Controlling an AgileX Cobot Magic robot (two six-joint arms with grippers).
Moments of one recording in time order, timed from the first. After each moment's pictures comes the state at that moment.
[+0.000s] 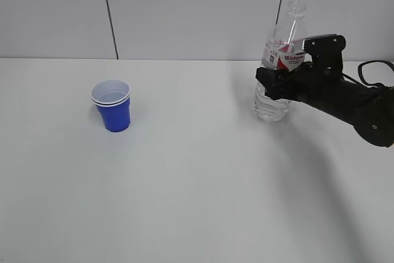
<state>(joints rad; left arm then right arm) -0.25 0.06 -0.53 -0.03 1.11 0.07 0.09 2.11 -1.01 -0.47 -0.82 0.25</state>
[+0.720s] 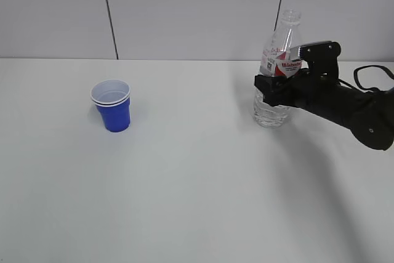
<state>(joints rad) -0.25 0.06 -0.53 -0.03 1.11 0.07 0.09 2.14 -1.02 -0.49 -0.81 0.26</state>
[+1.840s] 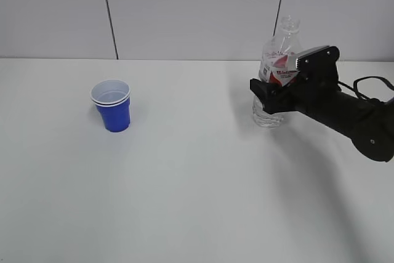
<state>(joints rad) -0.25 0.08 -0.53 -0.03 1.11 0.07 0.09 2.16 -0.97 -0.47 -0.95 0.08</state>
